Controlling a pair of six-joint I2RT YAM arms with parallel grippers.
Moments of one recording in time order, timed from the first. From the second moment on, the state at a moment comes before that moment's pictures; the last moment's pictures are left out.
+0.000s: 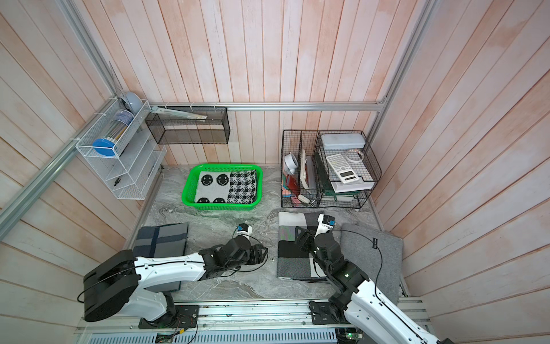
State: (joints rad) left arm -1.07 1.51 0.67 0.08 -0.09 -0.96; right arm 0.65 0.55 0.38 -0.27 0.27 0.81
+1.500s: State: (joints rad) left arm -0.61 1.19 0.50 -0.13 -0.08 -0.90; right arm 0.65 0.79 0.31 -0.20 0.18 0.83
